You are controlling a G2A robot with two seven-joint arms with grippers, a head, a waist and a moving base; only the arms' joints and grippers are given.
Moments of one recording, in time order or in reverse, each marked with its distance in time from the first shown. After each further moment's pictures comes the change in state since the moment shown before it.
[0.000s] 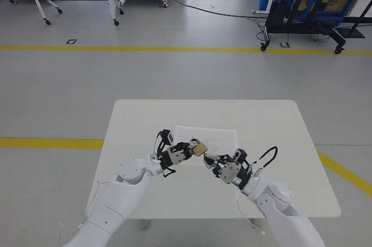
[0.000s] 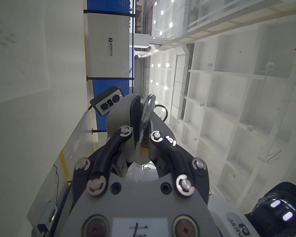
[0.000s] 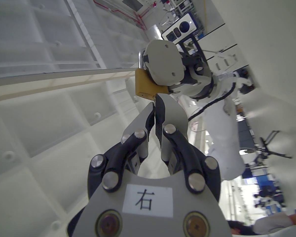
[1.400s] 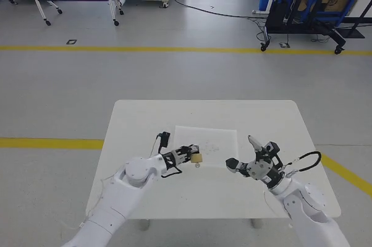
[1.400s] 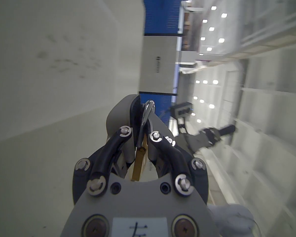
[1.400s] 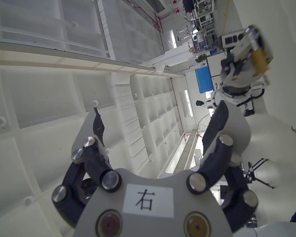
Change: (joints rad) left arm -0.036 -0.001 0.059 -0.002 0.372 0.214 0.241; right arm -0.114 0.043 0.234 -0.101 -0.105 -0.102 0.125
